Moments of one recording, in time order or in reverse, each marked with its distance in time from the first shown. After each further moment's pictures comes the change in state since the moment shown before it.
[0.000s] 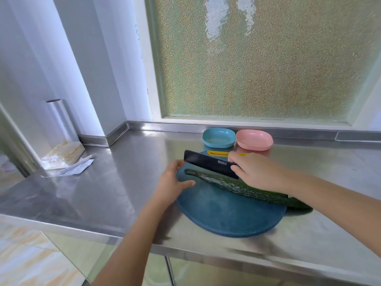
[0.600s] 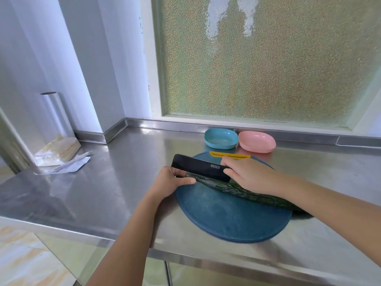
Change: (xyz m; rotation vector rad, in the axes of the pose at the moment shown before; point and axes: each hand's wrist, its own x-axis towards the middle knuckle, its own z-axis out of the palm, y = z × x) left_hand 0.023 -0.025 -0.014 -0.277 -0.230 -0.060; right_hand 0.024 -0.008 0.017 0.081 -0.043 -0.063
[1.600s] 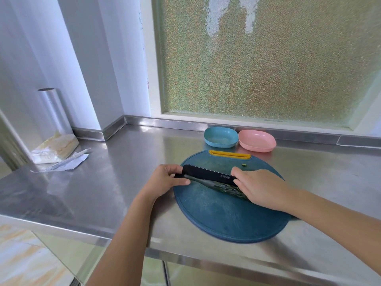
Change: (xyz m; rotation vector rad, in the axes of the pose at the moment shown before) left_hand -0.001 -0.003 -0.010 -0.020 -0.038 0.028; right_hand -0.029 0.005 0.014 -0.256 -0.050 0.037
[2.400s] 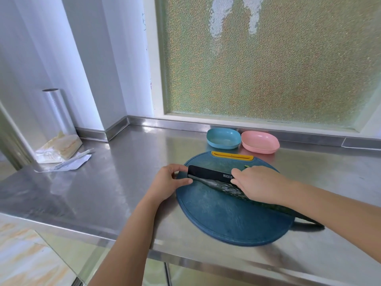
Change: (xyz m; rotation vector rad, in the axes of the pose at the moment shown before) left_hand -0.002 0.000 0.006 0.190 0.128 0.016; right_hand 0.020 -0.005 -0.014 -0.179 -0.148 -0.010
